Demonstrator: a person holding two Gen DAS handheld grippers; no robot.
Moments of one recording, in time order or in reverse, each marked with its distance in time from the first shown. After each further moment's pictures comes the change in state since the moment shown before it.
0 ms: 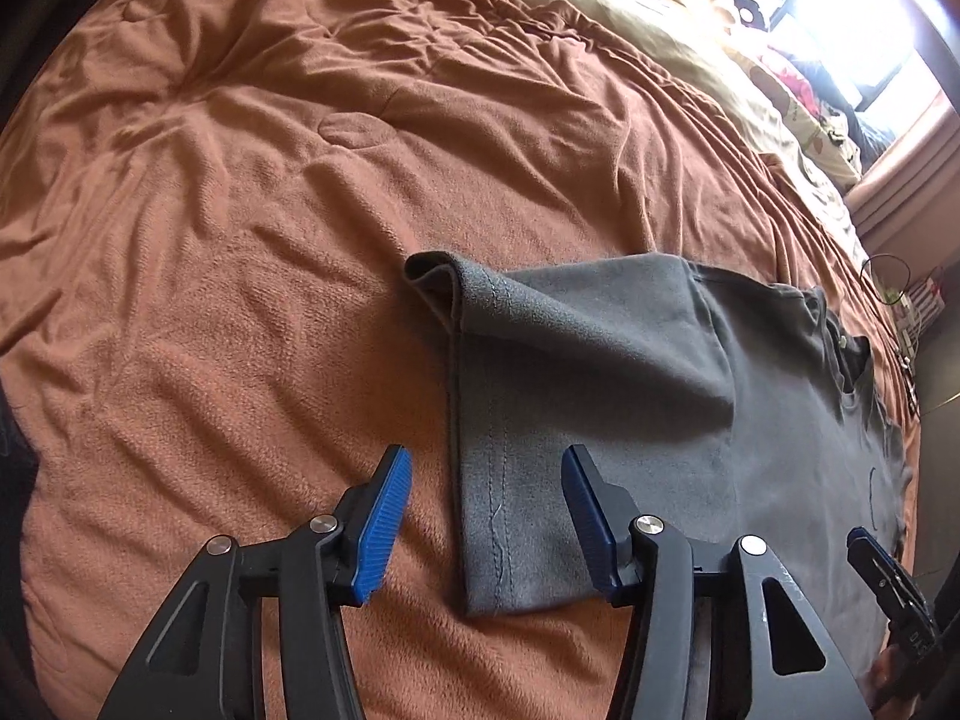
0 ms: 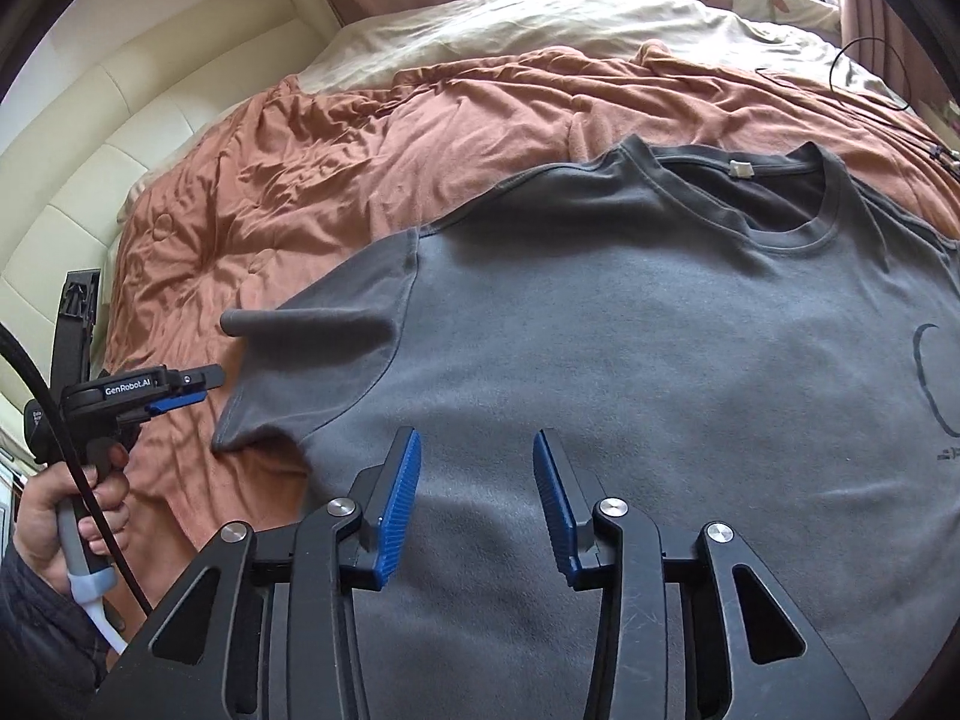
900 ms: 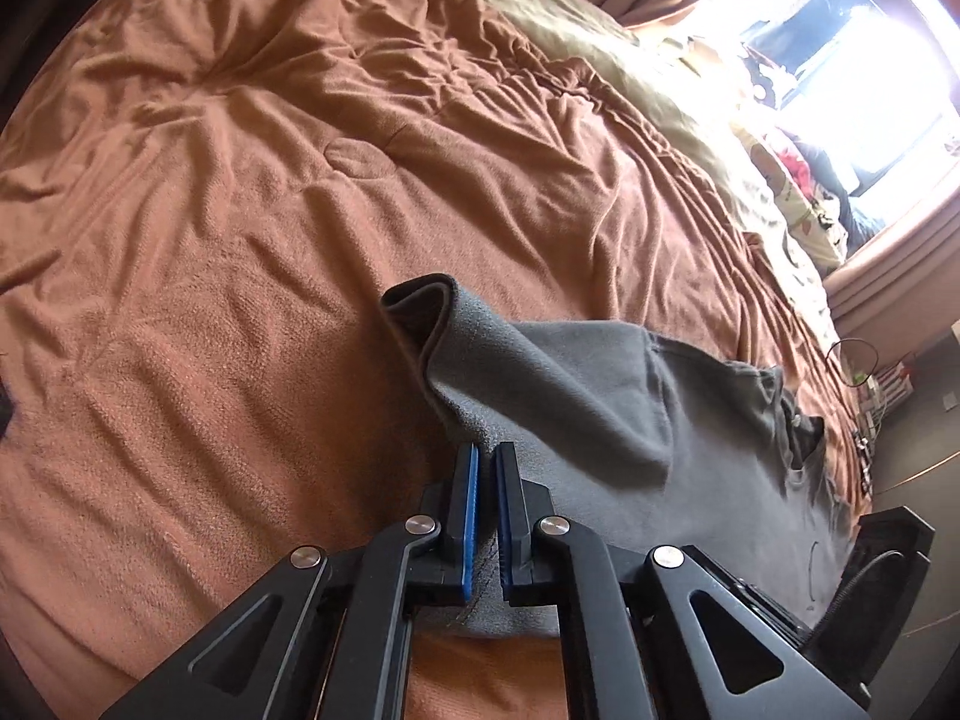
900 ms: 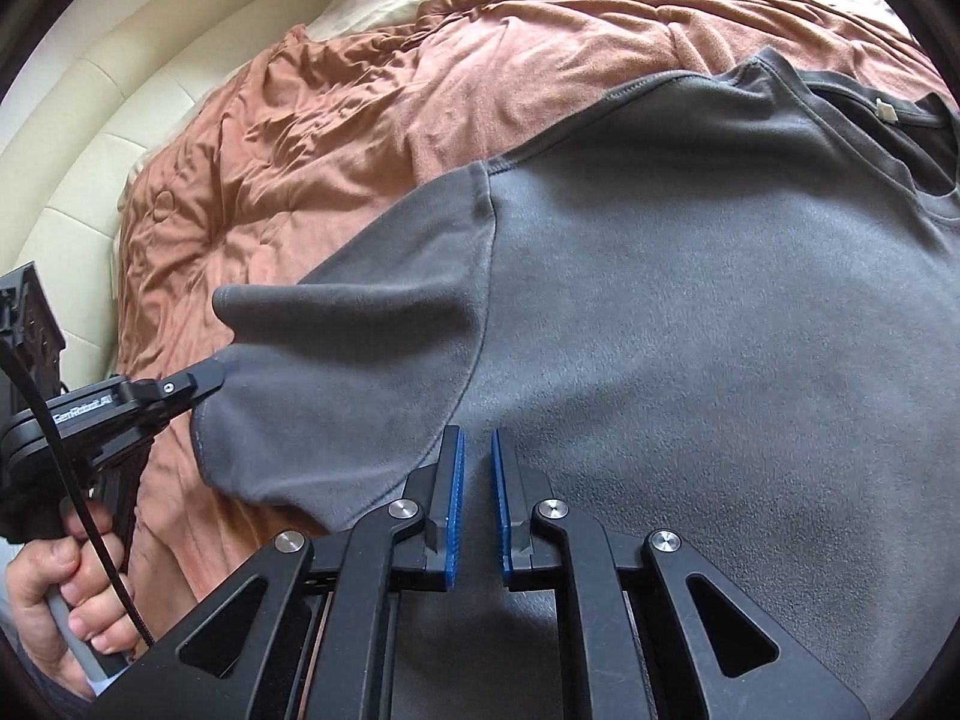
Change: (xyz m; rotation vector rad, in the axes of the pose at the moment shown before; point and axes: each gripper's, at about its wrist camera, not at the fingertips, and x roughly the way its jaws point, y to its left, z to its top) left arm -0.030 0.002 0.002 -0.149 -0.114 -0.105; right arm 0.104 0.030 0.032 0.054 0.100 0.102
